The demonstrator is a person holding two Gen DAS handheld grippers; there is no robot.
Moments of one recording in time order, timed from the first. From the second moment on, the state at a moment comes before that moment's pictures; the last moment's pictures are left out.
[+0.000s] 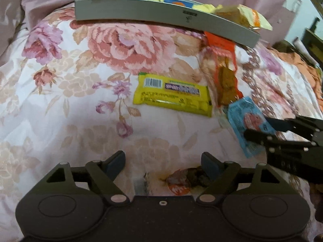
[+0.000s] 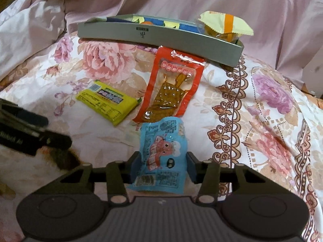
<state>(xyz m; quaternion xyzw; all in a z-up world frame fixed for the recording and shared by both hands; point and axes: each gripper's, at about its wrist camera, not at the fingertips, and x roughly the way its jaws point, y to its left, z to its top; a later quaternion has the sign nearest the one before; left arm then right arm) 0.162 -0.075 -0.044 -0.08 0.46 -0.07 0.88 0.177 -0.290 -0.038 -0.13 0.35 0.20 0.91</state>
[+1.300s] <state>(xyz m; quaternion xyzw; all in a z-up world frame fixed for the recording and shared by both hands) 0.176 -0.115 -0.042 0.18 0.46 -0.36 0.79 0.159 -0.290 -0.042 -0.07 0.37 0.20 0.91</state>
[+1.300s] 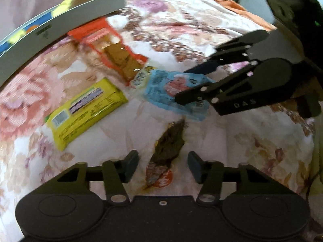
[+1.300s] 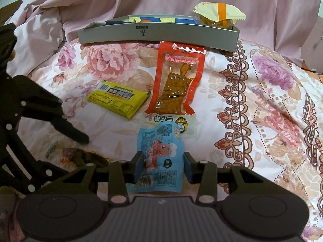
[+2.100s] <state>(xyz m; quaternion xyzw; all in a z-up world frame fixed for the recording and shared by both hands) 0.168 -0.073 -0.044 -0.12 0.47 -0.16 0.86 0.148 -0.269 -0.057 -0.12 0.32 0.19 0.92</state>
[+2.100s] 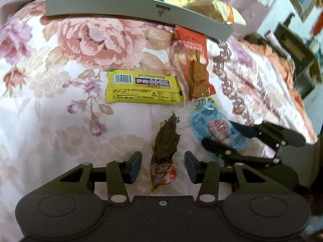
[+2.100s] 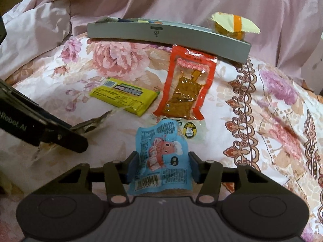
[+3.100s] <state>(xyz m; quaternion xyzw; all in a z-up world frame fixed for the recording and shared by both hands) 0.138 -0.060 -0.029 -0.15 0.40 -0.15 0.89 0.112 -0.237 -0.049 -0.26 0.22 0.23 0.91</state>
